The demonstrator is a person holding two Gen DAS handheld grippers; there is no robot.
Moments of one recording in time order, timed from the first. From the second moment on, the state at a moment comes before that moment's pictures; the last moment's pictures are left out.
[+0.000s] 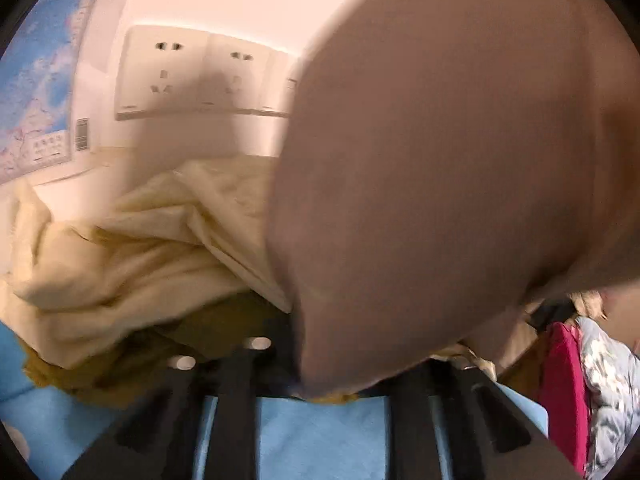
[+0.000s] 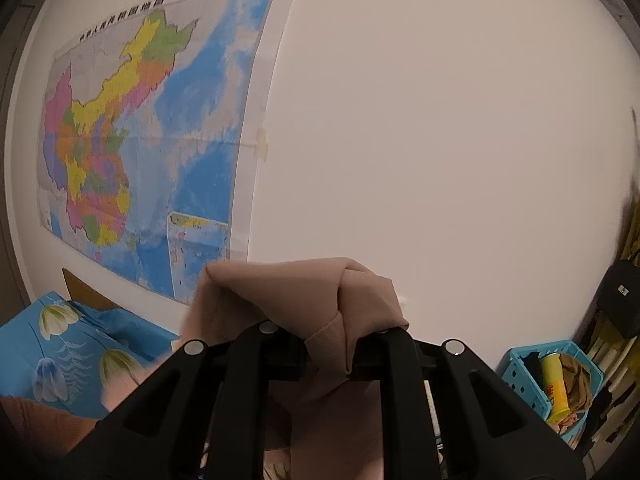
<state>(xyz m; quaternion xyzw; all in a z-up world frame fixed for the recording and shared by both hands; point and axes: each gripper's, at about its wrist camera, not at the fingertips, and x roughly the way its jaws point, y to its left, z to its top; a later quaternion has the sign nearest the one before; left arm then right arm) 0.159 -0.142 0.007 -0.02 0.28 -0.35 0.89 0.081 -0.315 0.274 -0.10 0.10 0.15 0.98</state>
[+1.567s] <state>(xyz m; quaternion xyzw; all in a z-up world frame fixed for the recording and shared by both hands) 0.042 0.242 0.050 -0.02 0.41 0.11 0.91 0.109 -0.090 0.057 0.04 0.41 0.40 0.82</state>
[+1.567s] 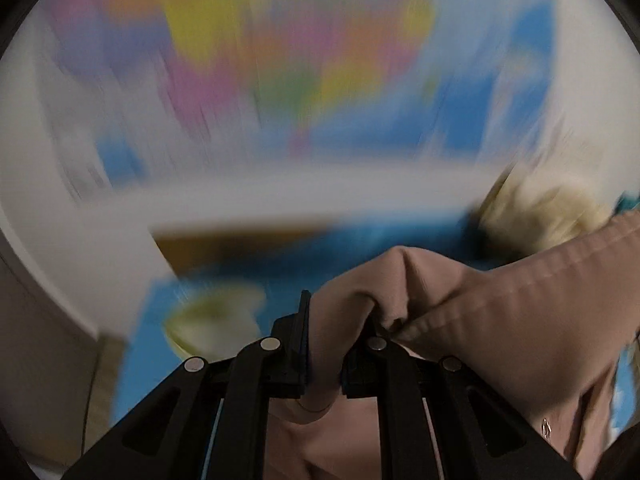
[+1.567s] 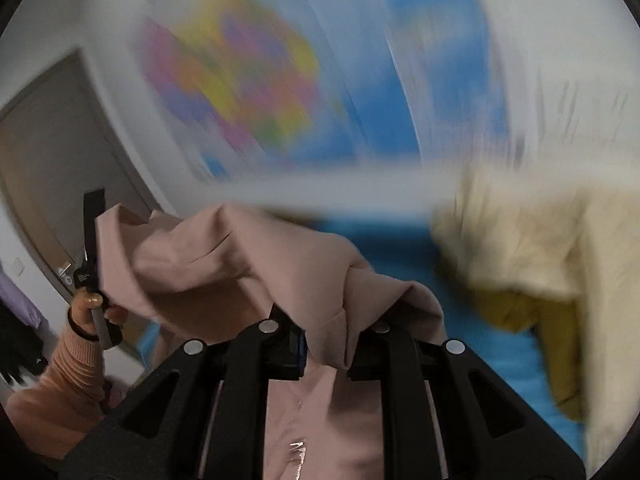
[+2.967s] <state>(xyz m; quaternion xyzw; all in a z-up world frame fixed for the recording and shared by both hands) 0.001 0.299 -0.043 -0.08 0.45 -0.03 0.89 0.037 -0.165 -0.015 -0.06 0.46 0.25 0.85</state>
